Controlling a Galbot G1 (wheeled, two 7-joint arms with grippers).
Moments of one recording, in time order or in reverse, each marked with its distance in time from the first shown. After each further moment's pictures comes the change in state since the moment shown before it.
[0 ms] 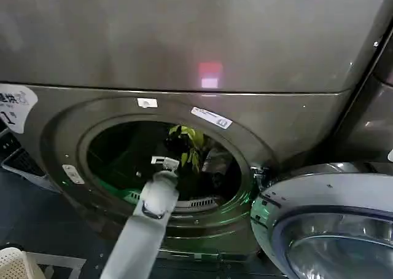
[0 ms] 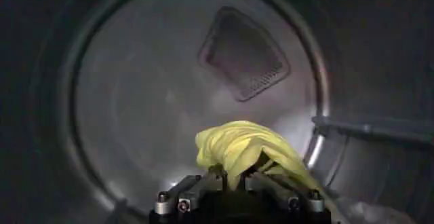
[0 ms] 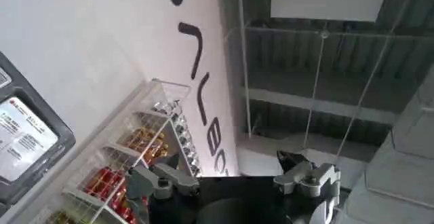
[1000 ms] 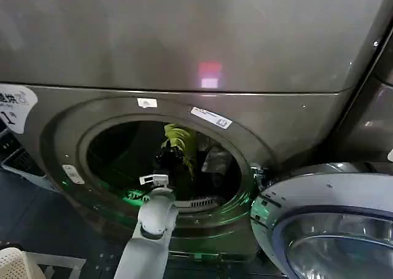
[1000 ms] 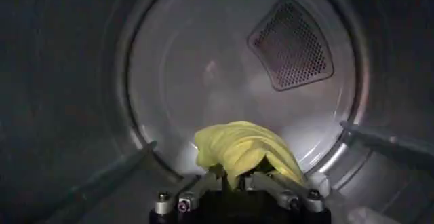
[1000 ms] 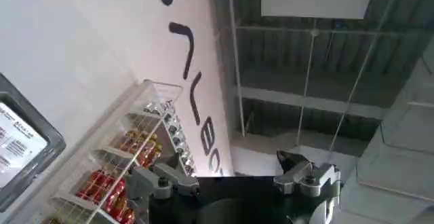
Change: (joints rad) left arm 0.040 -0.005 -0.021 -0.014 -0.039 -0.020 -0.021; right arm 0.000 0.005 0.006 0.012 0.016 -0.015 0.020
